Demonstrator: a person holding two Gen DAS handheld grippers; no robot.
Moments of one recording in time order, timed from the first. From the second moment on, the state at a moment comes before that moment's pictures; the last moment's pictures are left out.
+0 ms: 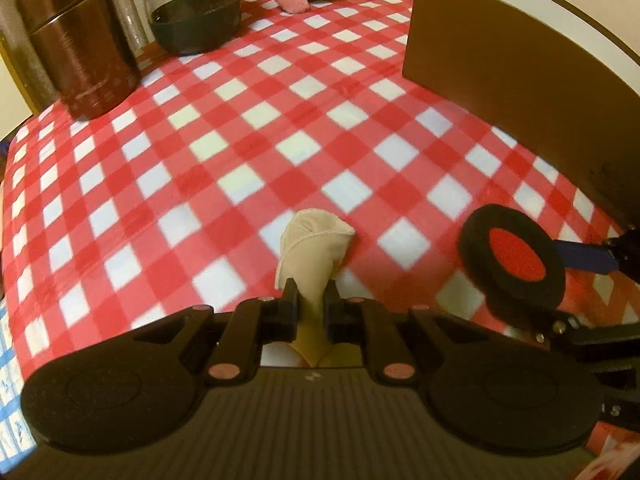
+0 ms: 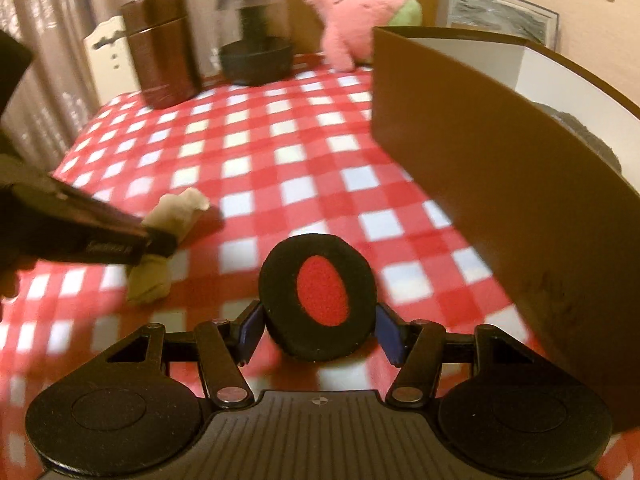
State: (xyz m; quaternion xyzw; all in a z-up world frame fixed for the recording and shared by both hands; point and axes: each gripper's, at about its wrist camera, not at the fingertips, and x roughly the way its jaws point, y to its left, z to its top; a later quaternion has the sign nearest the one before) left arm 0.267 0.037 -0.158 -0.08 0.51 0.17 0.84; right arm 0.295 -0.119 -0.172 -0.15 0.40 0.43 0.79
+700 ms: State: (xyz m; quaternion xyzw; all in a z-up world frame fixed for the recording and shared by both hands) left arm 0.188 0.005 -0.151 -0.06 0.52 0.14 0.84; right arm 0.224 -0.143 -0.175 -0.15 0.45 0.44 0.76
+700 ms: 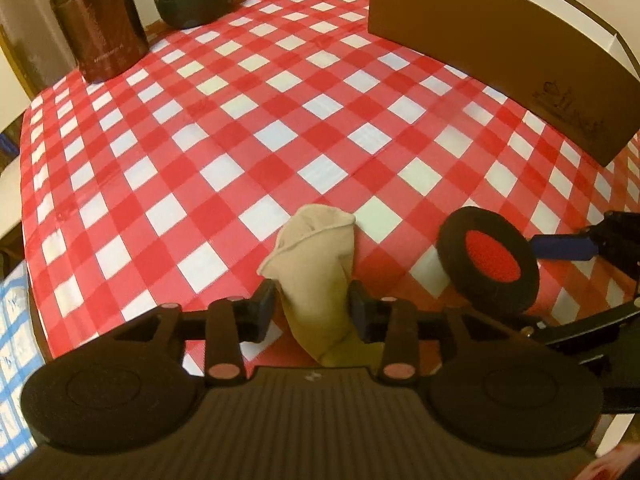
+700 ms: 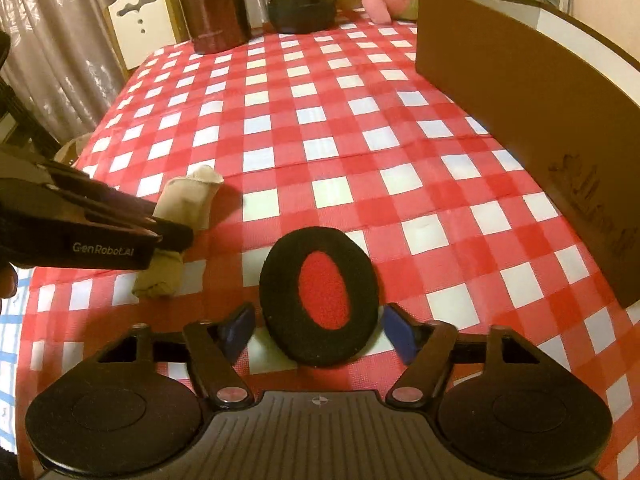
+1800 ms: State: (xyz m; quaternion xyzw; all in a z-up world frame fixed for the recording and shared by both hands) left arm 0.200 0.002 -0.155 -0.06 0.53 0.13 0.84; right arm 0.214 -0.127 -0.176 -0.18 0.42 0.44 0.77
